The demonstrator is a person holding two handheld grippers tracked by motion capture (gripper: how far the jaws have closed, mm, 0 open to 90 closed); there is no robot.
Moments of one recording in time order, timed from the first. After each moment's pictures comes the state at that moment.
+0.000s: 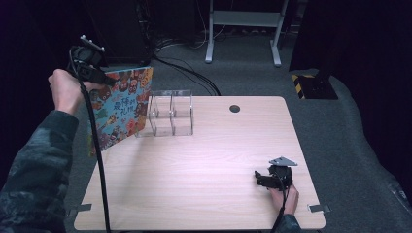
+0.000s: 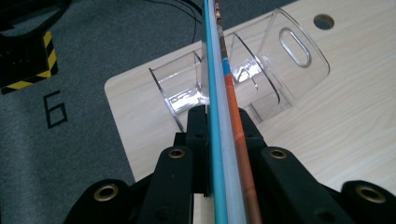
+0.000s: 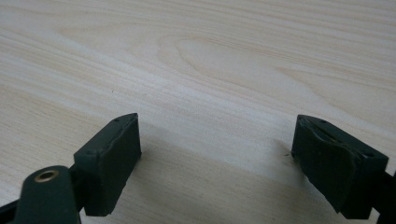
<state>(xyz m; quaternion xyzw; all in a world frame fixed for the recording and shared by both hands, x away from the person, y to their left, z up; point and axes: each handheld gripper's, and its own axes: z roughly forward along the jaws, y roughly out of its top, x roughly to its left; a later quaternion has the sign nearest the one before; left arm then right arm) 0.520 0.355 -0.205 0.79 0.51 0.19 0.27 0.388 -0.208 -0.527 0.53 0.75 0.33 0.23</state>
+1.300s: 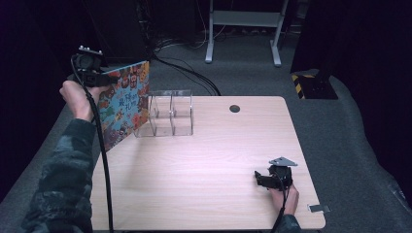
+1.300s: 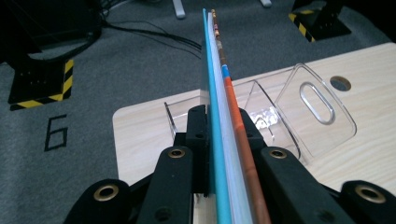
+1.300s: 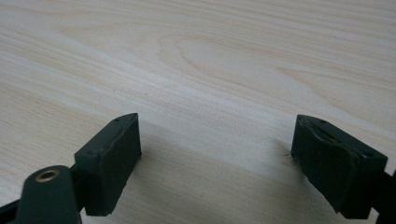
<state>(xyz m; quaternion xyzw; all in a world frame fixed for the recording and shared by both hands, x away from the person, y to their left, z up) 0.526 0.360 -0.241 0.72 0.53 0.26 0.35 0.387 -0.208 -0.527 0.53 0.75 0.33 0.23</state>
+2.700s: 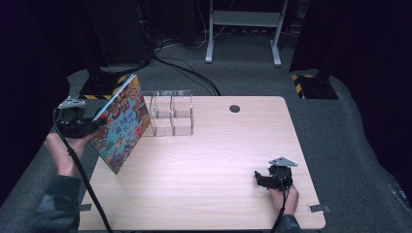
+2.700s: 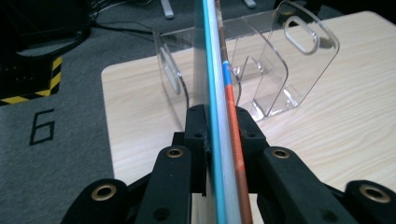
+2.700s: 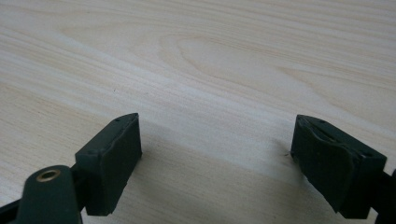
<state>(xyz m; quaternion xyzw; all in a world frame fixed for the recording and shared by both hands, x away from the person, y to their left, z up) 0.419 0.393 -0.315 0.72 0.52 0.25 0.38 0.387 -0.208 -0.527 0.53 0.75 0.33 0.23</state>
